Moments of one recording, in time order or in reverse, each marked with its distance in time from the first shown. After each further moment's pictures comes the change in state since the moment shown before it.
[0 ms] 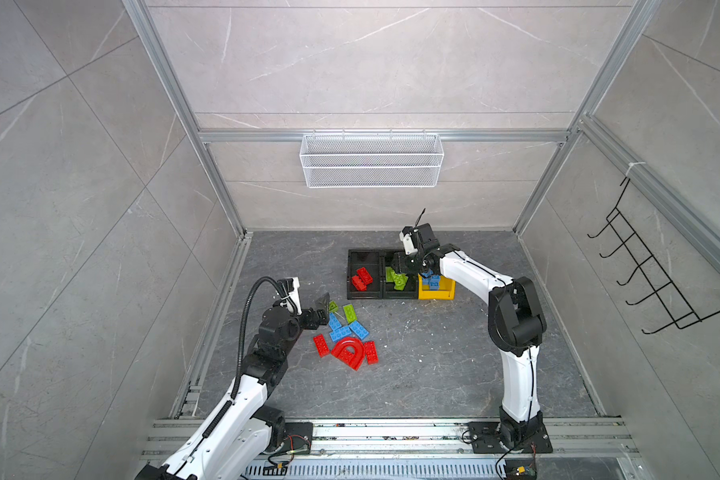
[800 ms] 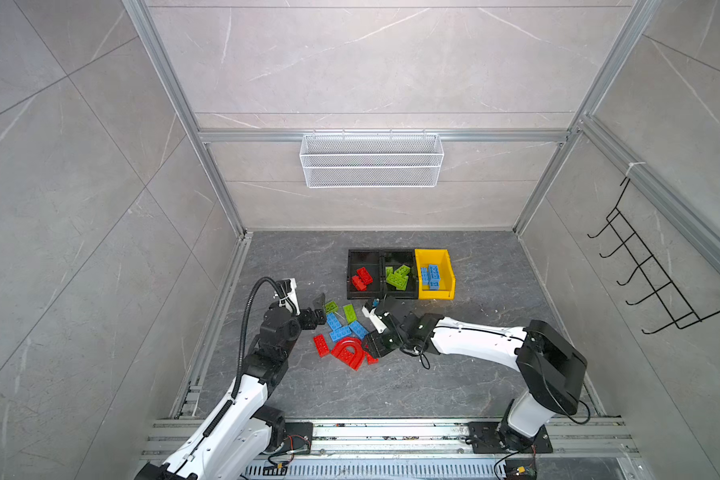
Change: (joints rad) left arm 0.000 0.006 -0.005 -0.019 -0.088 0.003; right arm 0.529 -0.389 -0.654 0.187 0.005 0.147
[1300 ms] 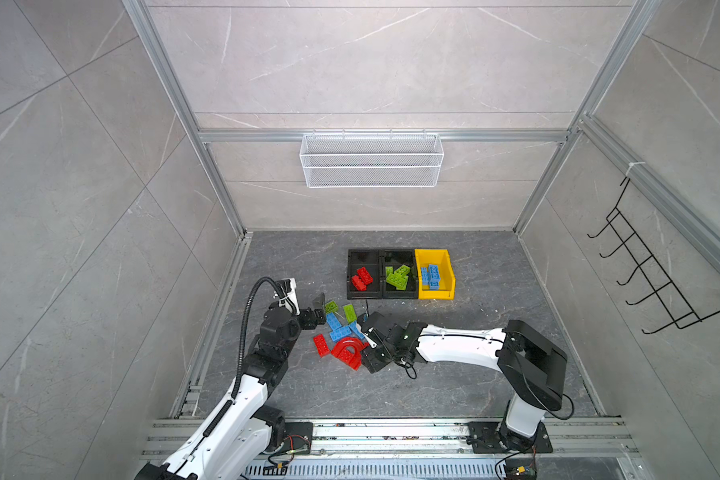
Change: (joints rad) left arm 0.000 -0.003 0.000 0.000 -0.001 0.000; right arm 0.080 0.088 0.043 -0.105 0.117 0.000
